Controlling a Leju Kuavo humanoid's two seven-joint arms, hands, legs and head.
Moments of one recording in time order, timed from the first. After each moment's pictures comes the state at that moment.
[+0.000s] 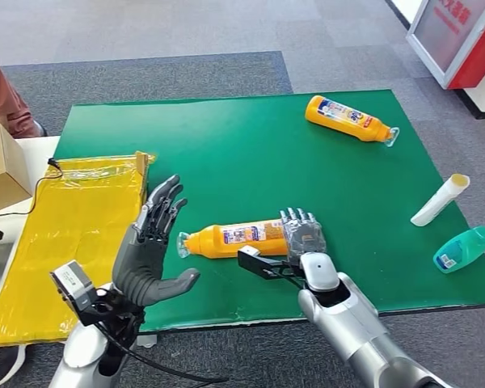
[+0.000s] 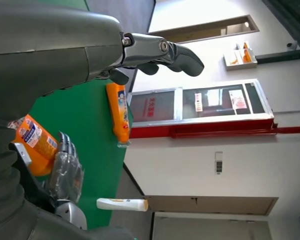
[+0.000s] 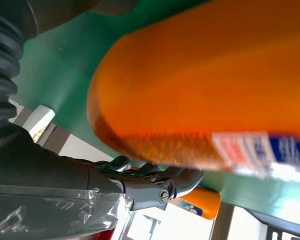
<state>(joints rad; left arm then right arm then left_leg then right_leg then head) -0.05 -0.11 -0.35 -1.70 0.04 -0.24 -0.32 -0.42 -0.03 0.51 -0.95 1.35 0.01 0.30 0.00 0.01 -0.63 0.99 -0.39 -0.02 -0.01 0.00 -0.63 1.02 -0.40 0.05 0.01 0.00</state>
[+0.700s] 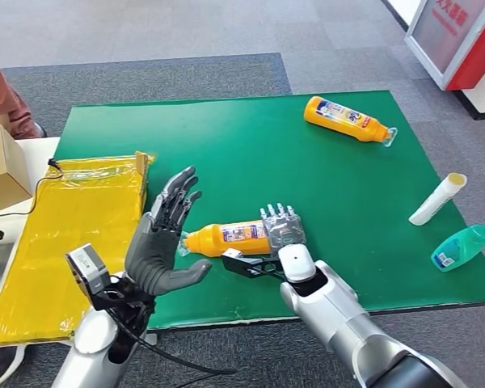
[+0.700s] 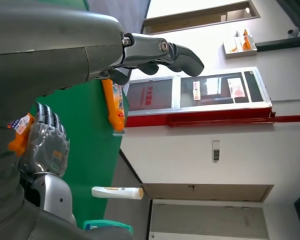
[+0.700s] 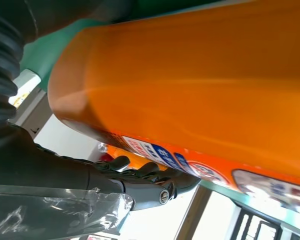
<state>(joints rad) -0.12 -0.13 -0.39 -1.64 0.08 -0.24 -0.30 -0.55 0.06 0.60 -0.71 1.43 0.01 0.27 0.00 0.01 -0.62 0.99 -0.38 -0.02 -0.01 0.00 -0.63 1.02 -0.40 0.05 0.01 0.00</state>
